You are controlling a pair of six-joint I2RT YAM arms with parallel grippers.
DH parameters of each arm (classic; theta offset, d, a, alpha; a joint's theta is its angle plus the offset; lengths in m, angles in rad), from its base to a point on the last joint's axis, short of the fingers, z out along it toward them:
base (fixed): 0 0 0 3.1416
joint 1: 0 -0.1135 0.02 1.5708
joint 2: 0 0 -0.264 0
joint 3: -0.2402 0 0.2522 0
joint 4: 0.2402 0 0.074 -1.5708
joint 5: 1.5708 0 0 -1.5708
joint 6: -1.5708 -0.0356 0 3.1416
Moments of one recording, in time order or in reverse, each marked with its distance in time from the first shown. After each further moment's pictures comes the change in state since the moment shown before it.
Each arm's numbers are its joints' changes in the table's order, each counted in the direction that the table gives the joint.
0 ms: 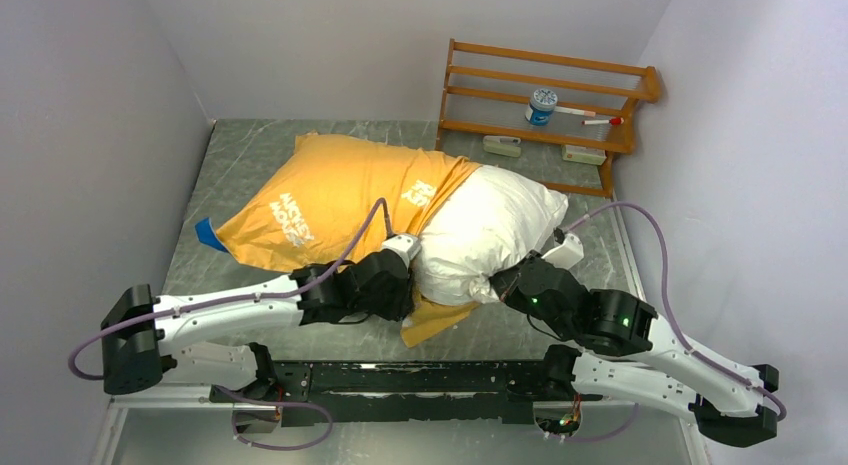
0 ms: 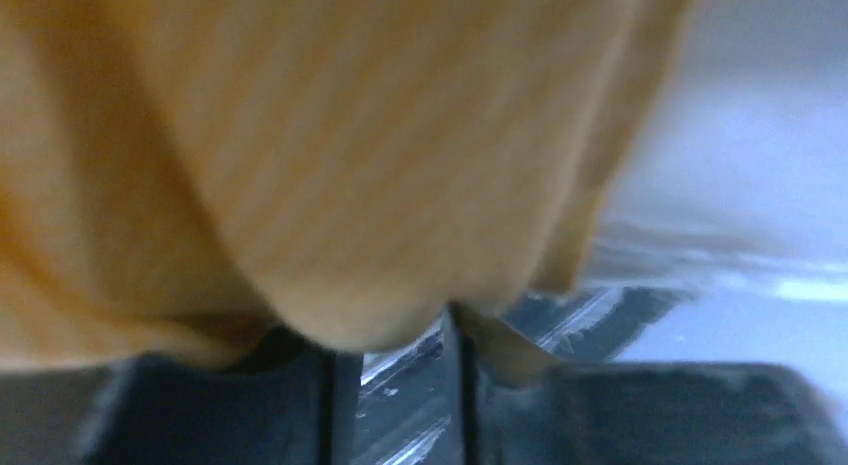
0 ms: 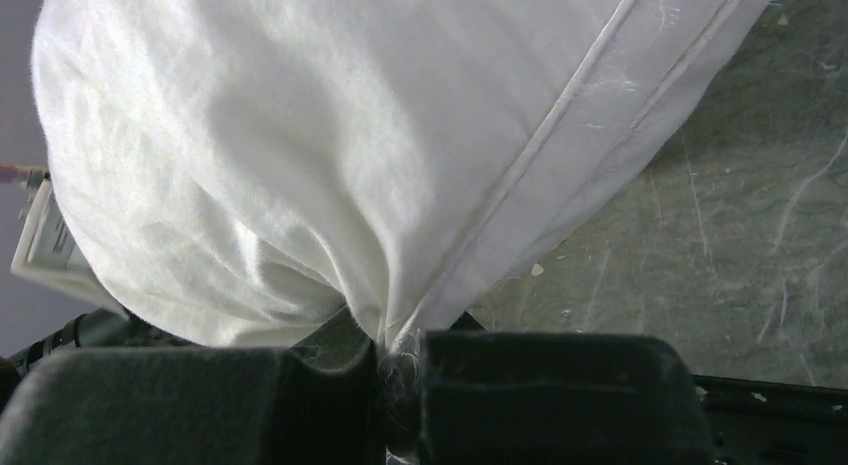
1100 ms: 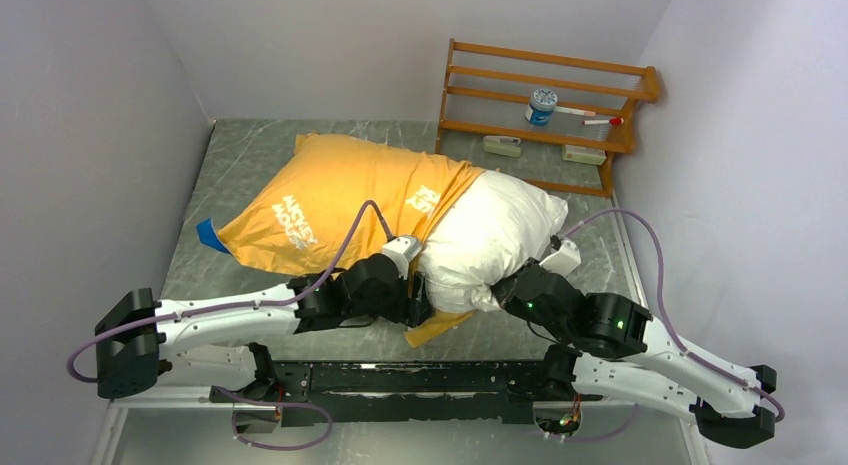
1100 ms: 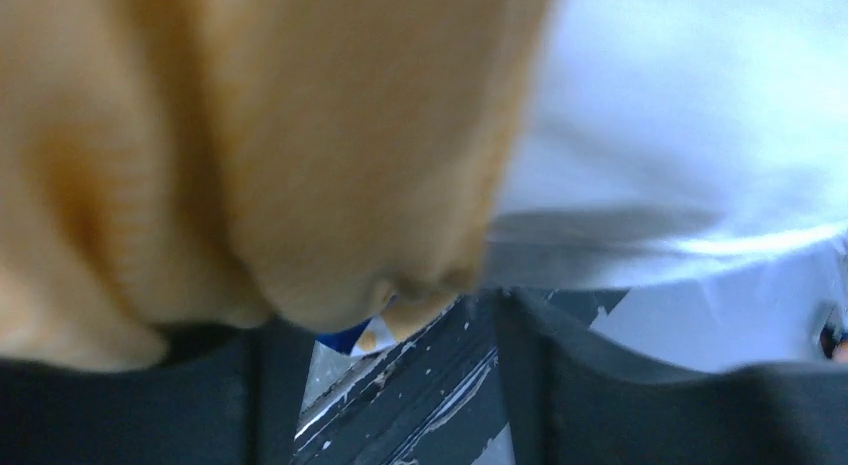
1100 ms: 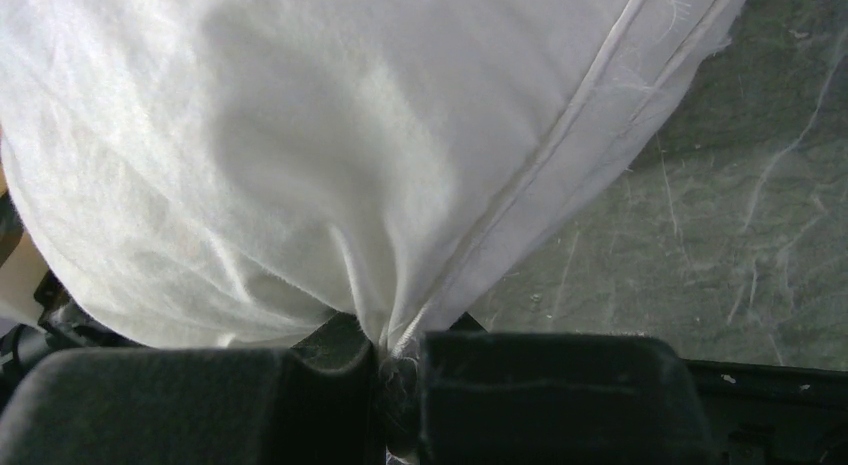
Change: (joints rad) left arm -0.004 -0.021 0.109 -0.245 0.059 0.035; right arm 0.000 -0.020 0.060 0.022 -0.023 -0.017
